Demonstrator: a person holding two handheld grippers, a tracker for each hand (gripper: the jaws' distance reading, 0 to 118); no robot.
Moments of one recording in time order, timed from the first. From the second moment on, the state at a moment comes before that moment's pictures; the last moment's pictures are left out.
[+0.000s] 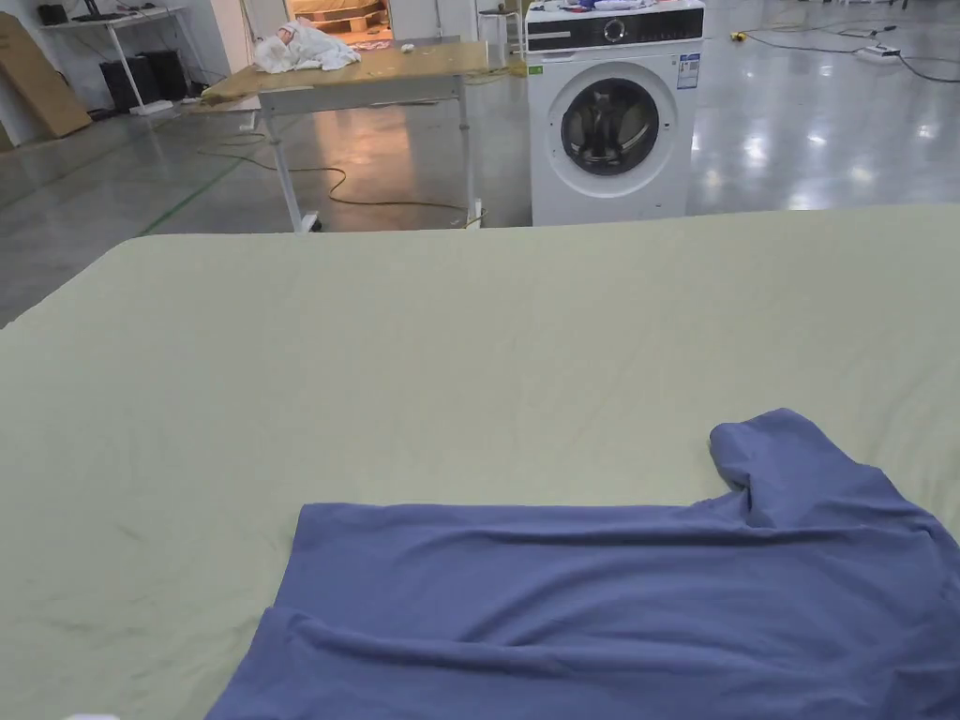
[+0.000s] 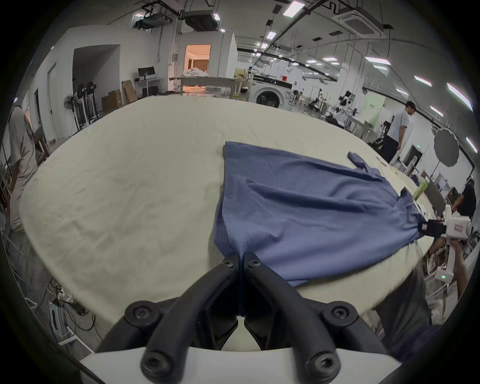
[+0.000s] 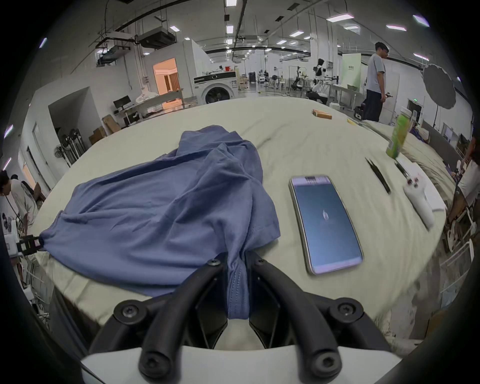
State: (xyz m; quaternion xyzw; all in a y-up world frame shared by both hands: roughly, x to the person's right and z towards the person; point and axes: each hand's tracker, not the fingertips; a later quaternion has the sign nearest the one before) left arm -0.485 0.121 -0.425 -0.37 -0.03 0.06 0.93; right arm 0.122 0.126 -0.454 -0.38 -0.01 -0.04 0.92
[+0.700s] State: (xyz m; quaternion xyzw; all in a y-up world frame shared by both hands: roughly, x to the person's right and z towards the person) left arm -0.396 0.226 -0.361 -0.07 0.08 -0.06 0.99; right arm 0.101 0.191 -0.398 -0.13 0.01 -0.10 0.99
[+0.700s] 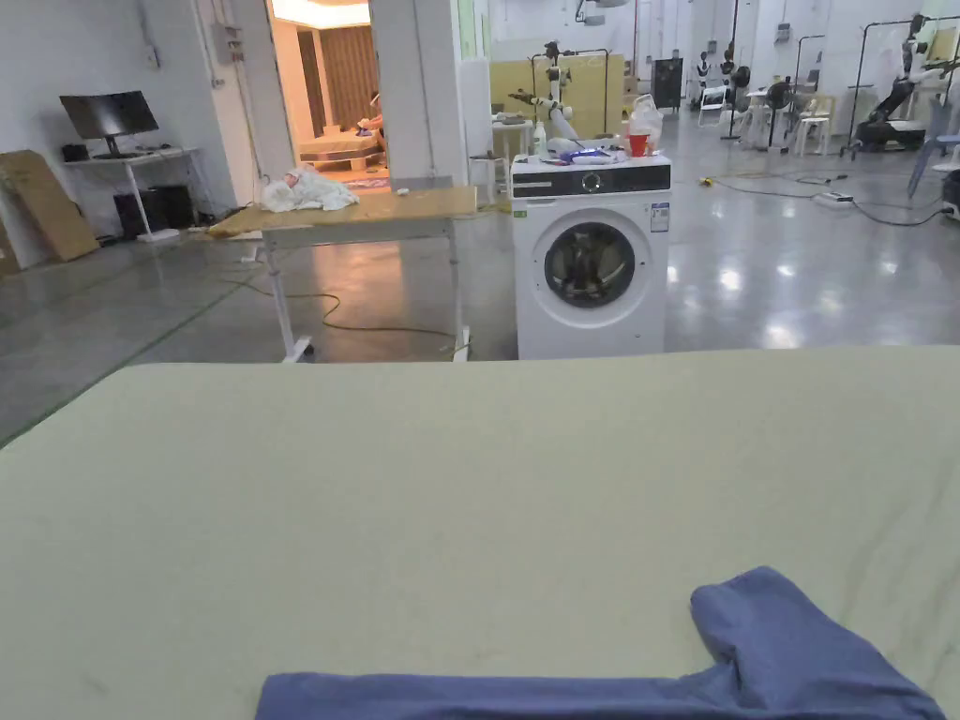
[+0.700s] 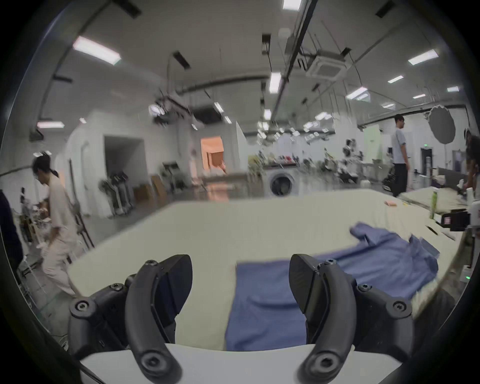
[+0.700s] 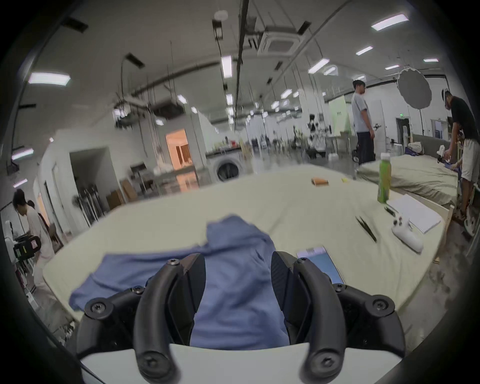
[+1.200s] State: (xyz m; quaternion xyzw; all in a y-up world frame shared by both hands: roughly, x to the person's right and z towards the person) left arm -0.364 0.270 -0.338 -0.02 -0.01 -0.03 1.00; right arm 0.056 0.239 -0.380 -0.06 0.07 -0.01 1.00
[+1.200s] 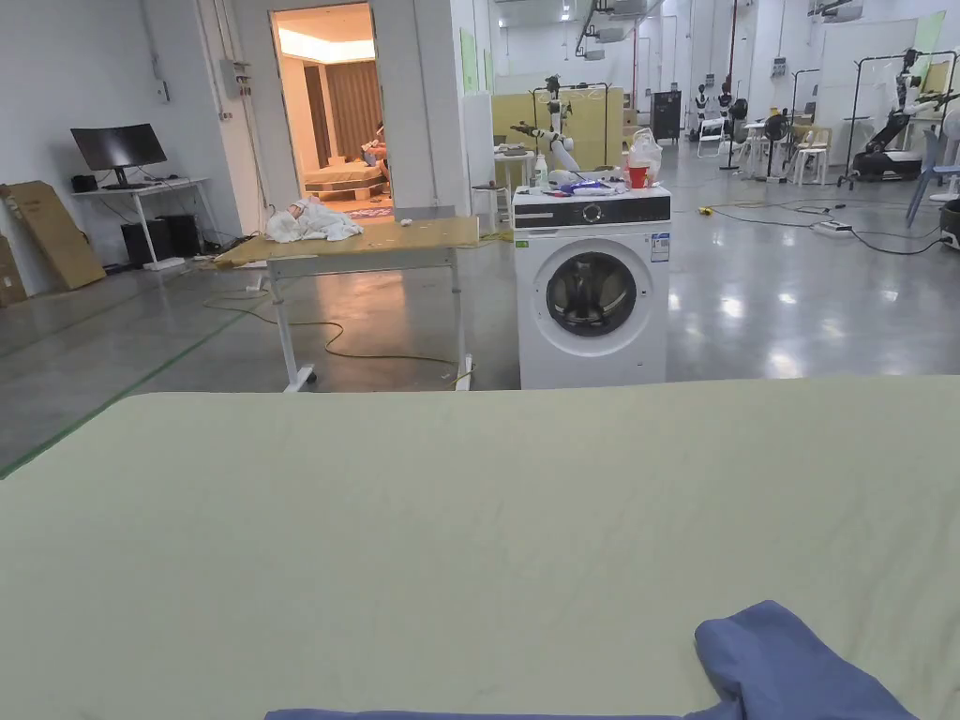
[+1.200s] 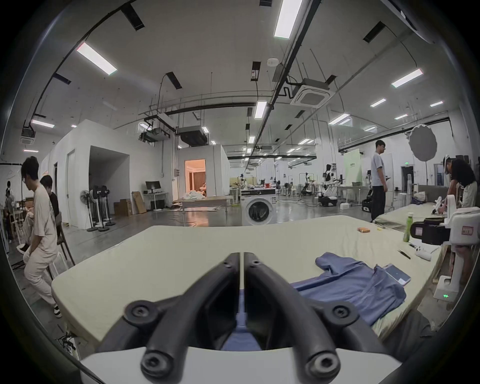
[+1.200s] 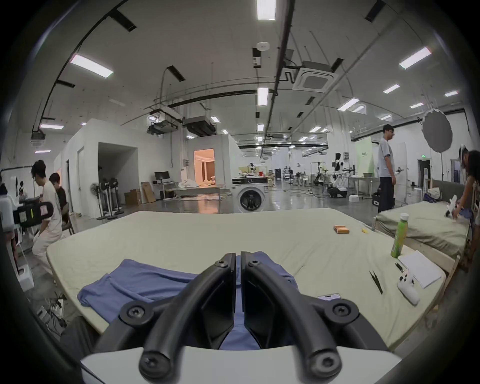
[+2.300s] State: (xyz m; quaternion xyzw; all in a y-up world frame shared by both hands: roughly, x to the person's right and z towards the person) left arm -0.455 0.127 -0.675 -0.40 0.01 0.03 0.92; right arm 0.074 0.199 -0.392 -0.17 0.06 -0.04 0.98
